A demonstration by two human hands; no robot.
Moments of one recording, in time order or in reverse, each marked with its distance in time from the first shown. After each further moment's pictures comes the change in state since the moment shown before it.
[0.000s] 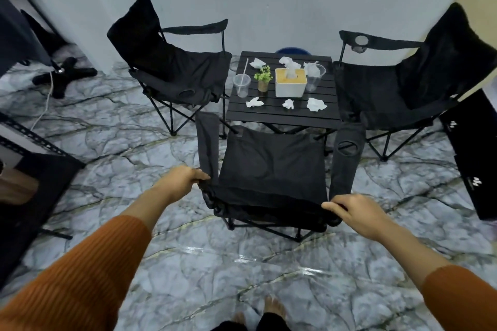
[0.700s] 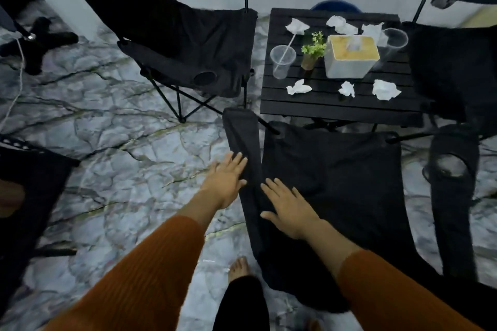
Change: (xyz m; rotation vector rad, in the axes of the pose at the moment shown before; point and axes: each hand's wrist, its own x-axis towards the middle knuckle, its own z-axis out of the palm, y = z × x) left_hand 0.216 -0.157 0.072 0.123 -0.231 -0.045; right_hand 0.319 -0.205 0.156 -0.028 -0.308 -0.112
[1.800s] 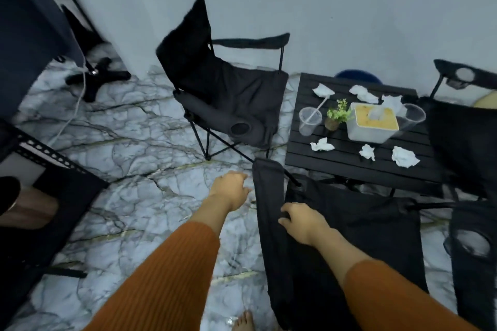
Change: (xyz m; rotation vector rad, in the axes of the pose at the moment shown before) left_hand -0.025 -0.035 -0.123 -0.181 0.131 -0.235; right_hand 0.027 -0.053 -0.108 0.060 0.037 0.141
